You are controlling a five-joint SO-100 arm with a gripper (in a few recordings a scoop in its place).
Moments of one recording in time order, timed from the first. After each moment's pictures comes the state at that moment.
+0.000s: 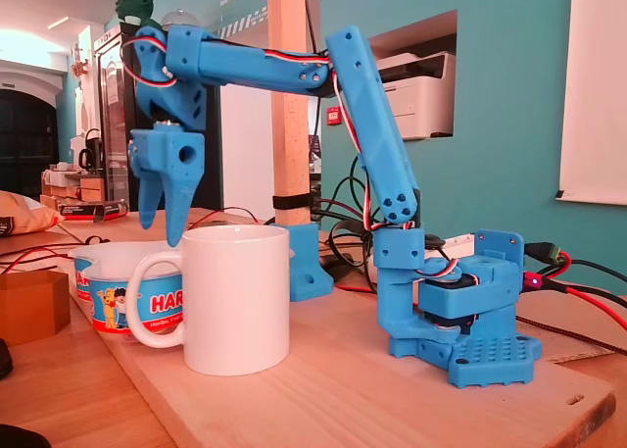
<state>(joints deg) 54.1 68.9 56.8 95.6 29.7</state>
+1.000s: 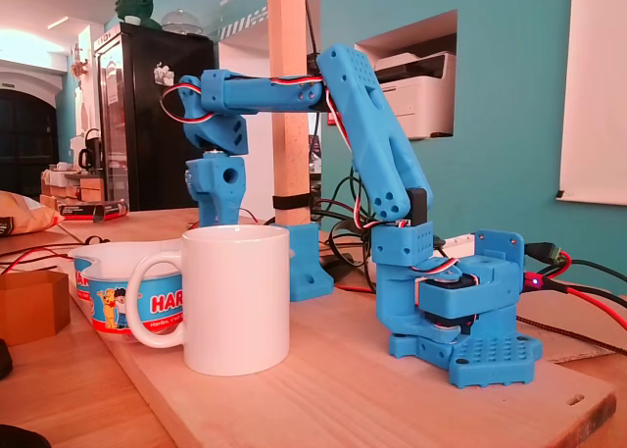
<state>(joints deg) 71.3 63.9 56.7 96.6 24.3</state>
